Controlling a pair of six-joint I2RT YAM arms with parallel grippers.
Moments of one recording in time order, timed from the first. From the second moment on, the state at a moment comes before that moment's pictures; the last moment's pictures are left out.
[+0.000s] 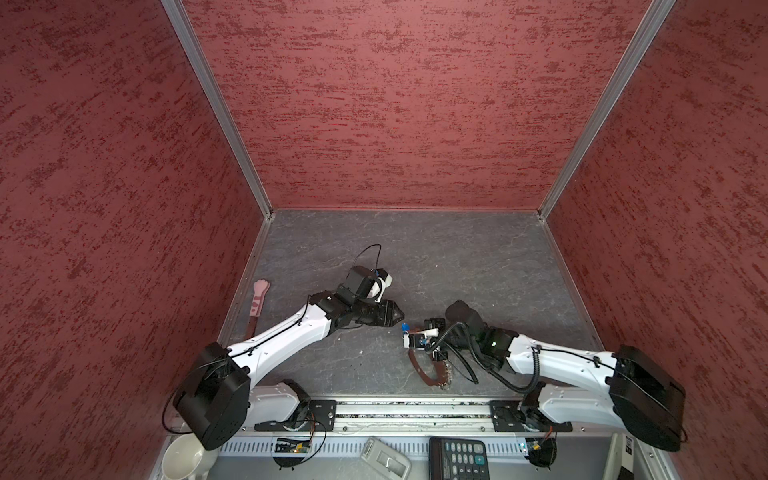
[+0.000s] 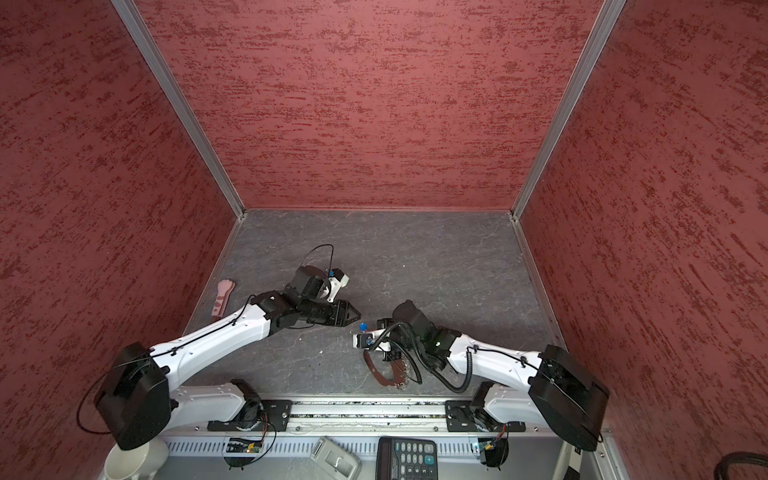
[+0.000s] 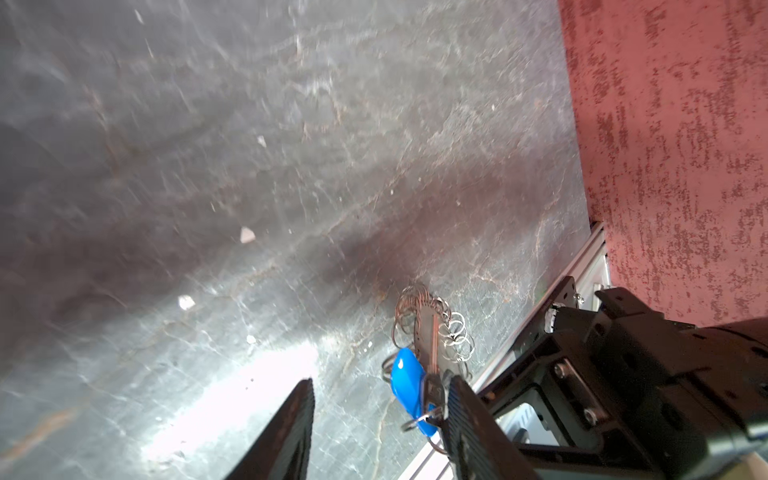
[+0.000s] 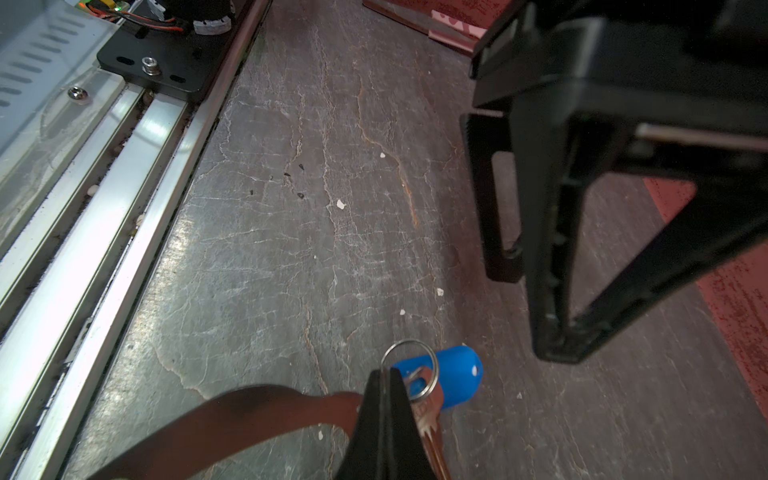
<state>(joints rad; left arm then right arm) -0.66 1.29 0.80 -0.41 0.42 -0.58 0.92 1.23 0.50 0.16 -0.36 -0.69</state>
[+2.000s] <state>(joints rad) -0.59 1.13 0.58 -0.22 0.39 -0.90 0.92 1.15 0.42 0.31 -0.26 -0.67</state>
